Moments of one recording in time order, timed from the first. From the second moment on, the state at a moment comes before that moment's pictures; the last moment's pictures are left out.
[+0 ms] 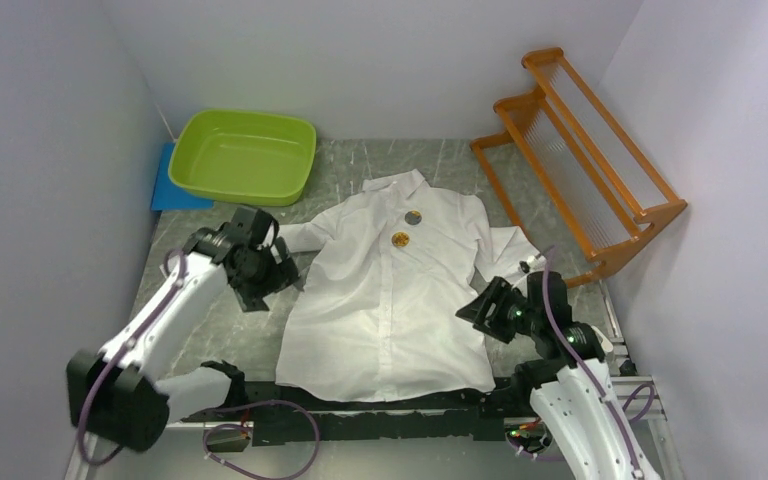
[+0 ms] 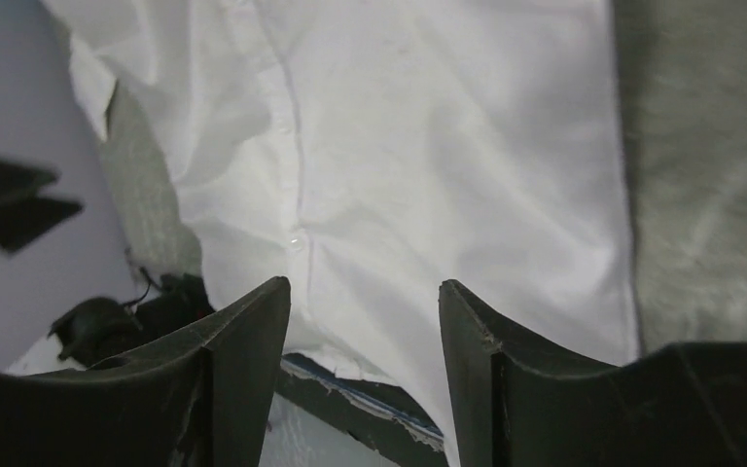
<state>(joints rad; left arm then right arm) -0.34 1.09 0.96 -1.10 0.05 -0.85 0.17 0.44 0.44 -0.82 -0.35 0.79</state>
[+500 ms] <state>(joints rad) -0.11 1.62 1.11 -0.67 -0.02 -0.69 0.19 0.65 0.39 -0.48 -0.63 0.65</state>
